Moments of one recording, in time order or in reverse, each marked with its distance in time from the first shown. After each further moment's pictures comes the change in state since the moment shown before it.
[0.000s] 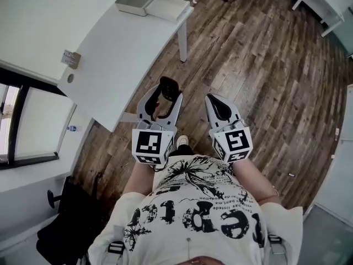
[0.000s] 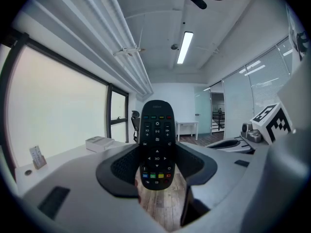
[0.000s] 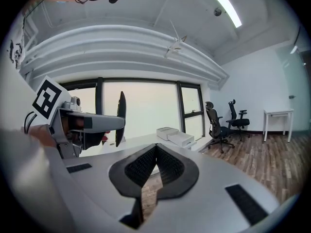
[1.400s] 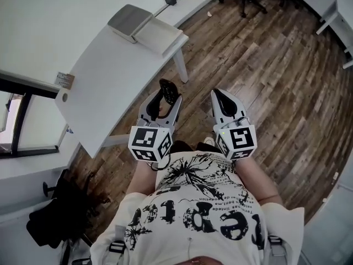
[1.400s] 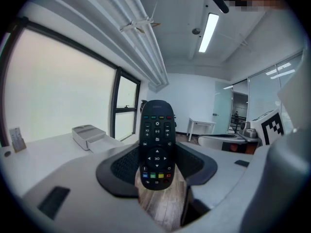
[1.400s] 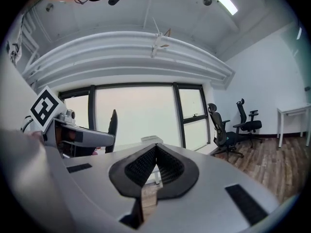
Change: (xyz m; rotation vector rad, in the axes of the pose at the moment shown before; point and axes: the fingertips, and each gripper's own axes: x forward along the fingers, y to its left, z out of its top) left arm 0.275 -0.007 0.025 -0.147 0.092 0.145; right arm 0.144 -0.270 0.064 0.010 -0.068 0.123
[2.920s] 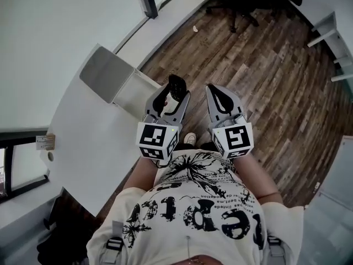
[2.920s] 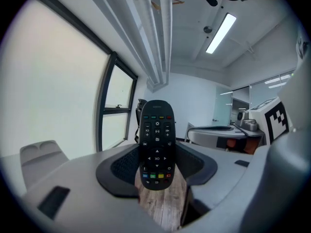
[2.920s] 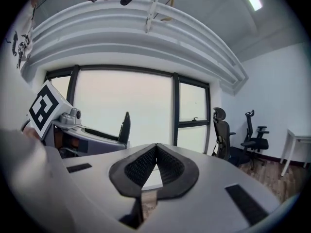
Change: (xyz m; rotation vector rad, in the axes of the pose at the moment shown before) left arm 0.340 0.137 0.108 -0.034 -0.017 -0.120; right arm 0.321 -0.177 0.081 -0.165 0.059 -0.028
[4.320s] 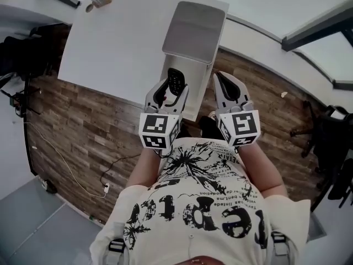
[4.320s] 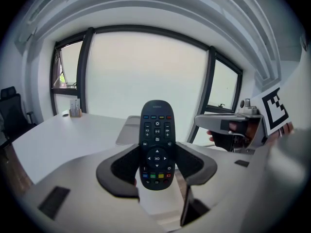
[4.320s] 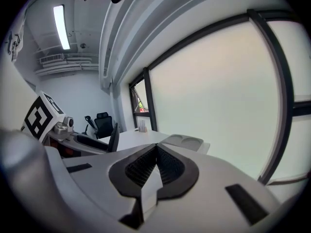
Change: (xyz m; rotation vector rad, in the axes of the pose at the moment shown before) left arm -0.051 0.170 -0.065 -0.479 0.009 1.194; right arm 0.239 0.132 -0.010 -0.152 0.126 1.177
